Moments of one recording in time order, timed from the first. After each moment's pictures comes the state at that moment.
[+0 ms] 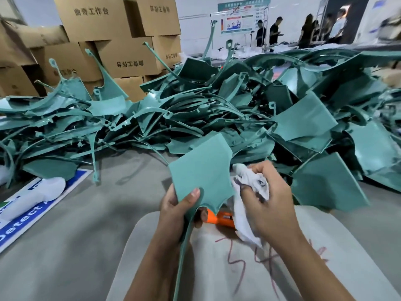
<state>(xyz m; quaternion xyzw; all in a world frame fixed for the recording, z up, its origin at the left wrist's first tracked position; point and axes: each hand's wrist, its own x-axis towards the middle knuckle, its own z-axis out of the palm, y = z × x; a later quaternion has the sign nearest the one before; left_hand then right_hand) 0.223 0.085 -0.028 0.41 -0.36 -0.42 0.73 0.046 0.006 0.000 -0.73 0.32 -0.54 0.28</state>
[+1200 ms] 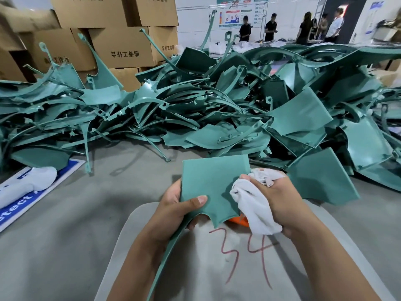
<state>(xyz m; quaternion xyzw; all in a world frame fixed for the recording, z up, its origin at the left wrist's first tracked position) 0.227 0.092 -0.025 0.46 -0.43 -0.46 0.62 0.020 -0.006 0.010 -0.64 0.30 -0.39 0.58</state>
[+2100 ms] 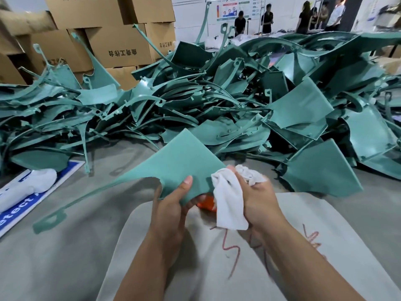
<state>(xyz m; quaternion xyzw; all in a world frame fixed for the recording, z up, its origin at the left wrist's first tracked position) 0.209 0.088 -0.023 0.44 -0.20 -0.41 0.78 0.067 0.014 -0.012 -0.45 0.31 -0.48 0.69</state>
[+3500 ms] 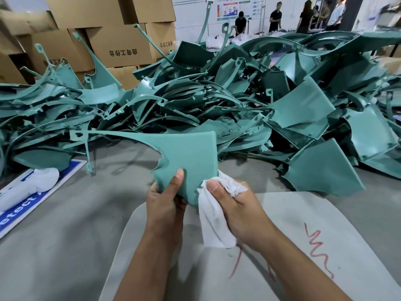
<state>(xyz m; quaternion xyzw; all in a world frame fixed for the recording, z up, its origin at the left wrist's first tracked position) 0.212 0.093 -0.015 0.40 -0.19 -0.39 0.81 0.071 0.037 -0.011 -0.68 0.20 -0.39 0.59</state>
